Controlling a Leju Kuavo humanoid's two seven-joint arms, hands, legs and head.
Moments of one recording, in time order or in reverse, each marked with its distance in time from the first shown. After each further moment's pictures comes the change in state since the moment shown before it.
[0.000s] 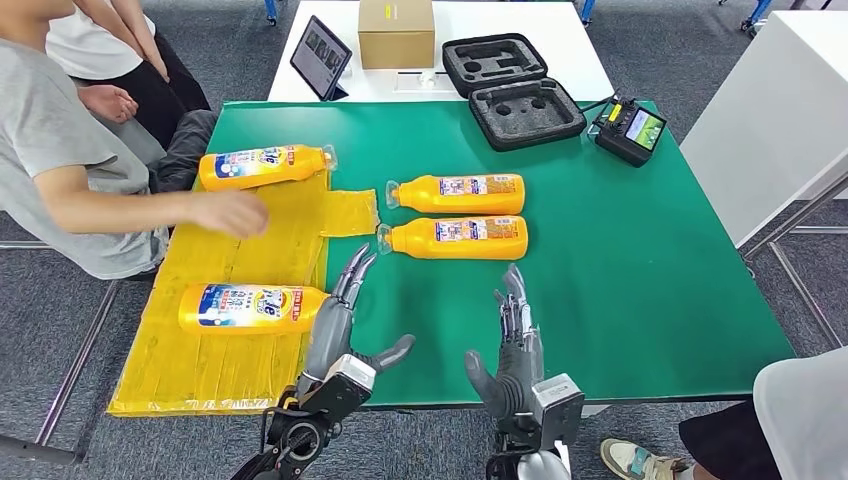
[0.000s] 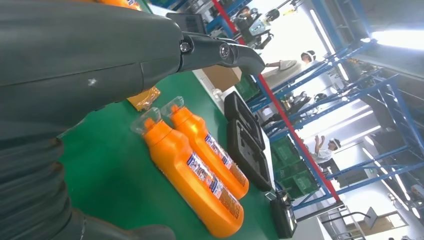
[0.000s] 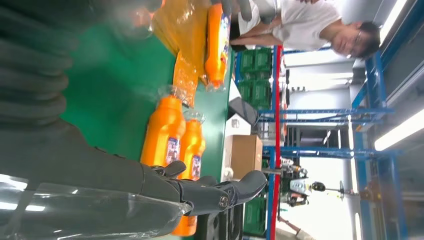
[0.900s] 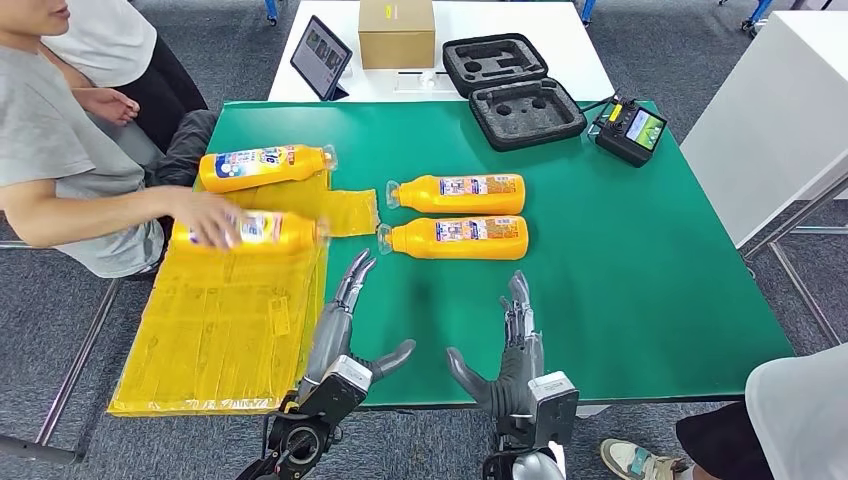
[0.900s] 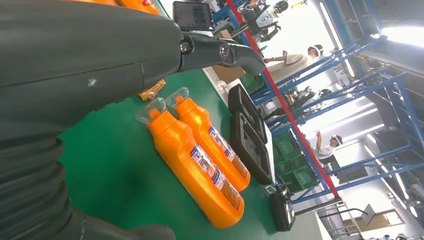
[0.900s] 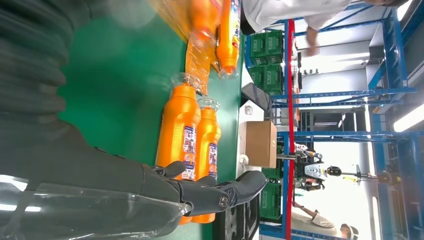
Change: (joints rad) left arm 0.013 0.001 -0.008 0.000 0.040 -0.012 -0.006; right arm -0.001 0.013 0.000 0.043 -0.023 -0.054 0.000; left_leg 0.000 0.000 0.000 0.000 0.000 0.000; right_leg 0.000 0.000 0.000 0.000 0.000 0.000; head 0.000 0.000
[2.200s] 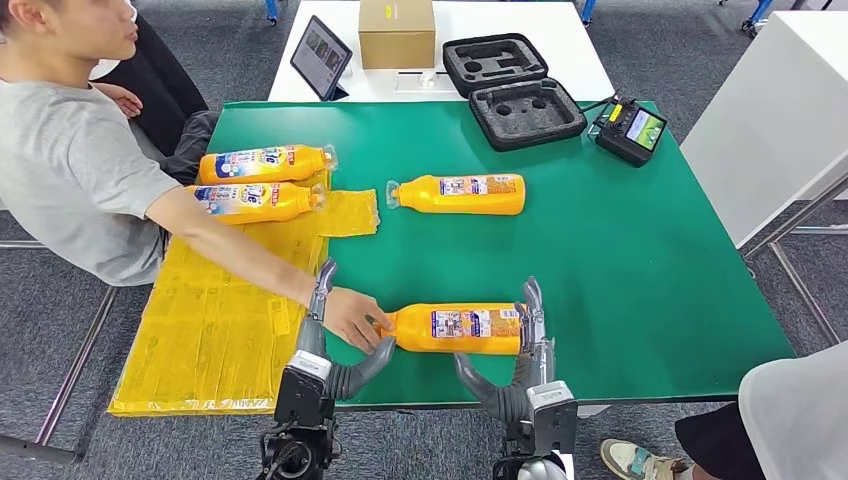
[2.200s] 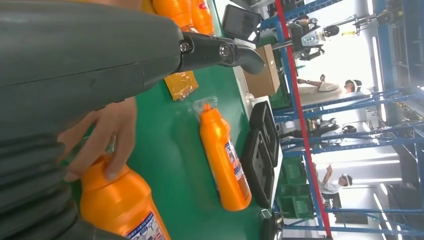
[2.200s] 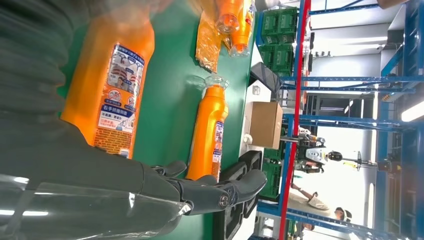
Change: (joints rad) left arm 0.078 -0.007 0.009 -0.066 0.247 0.073 -0.014; right arm 0.017 -0.036 0.009 -0.009 0.050 -0.111 0.000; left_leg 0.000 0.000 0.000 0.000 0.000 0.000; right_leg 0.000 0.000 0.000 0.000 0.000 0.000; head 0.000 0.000
